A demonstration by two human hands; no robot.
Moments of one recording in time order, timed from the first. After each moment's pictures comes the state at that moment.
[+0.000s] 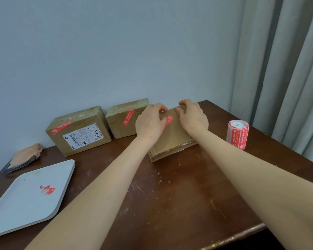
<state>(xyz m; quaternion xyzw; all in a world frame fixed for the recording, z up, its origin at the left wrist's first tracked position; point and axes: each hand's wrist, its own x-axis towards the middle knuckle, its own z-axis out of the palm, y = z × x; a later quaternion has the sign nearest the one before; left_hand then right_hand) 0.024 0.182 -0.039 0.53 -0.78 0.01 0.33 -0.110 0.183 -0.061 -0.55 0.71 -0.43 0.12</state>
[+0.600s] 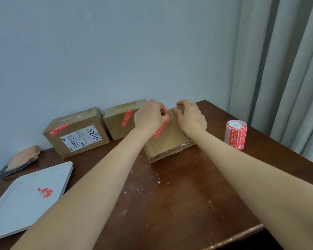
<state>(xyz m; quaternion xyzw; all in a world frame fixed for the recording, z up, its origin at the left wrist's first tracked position) 0.014 0.172 -0.020 0.54 -0.80 0.06 0.25 -0.111 0.183 -0.063 -0.55 0.71 -0.42 0.11</state>
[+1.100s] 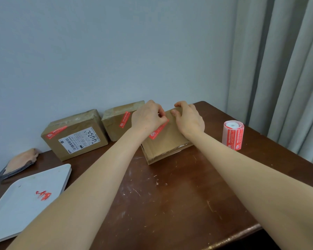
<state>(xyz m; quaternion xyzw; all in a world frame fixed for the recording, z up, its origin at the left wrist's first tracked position) 0.014 0.172 -0.015 0.54 -0.81 0.06 0.22 -0.113 0.184 -0.065 -0.55 0.71 -0.43 0.11</state>
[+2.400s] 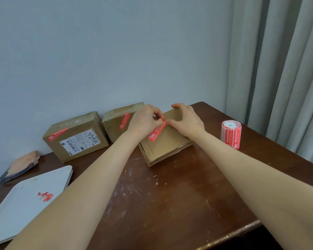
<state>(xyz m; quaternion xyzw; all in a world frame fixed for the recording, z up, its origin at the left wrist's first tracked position) 0.027 0.170 -0.018 0.48 -0.84 -0.03 0.24 -0.123 0.193 -0.066 -0.60 0.65 -0.44 0.17</state>
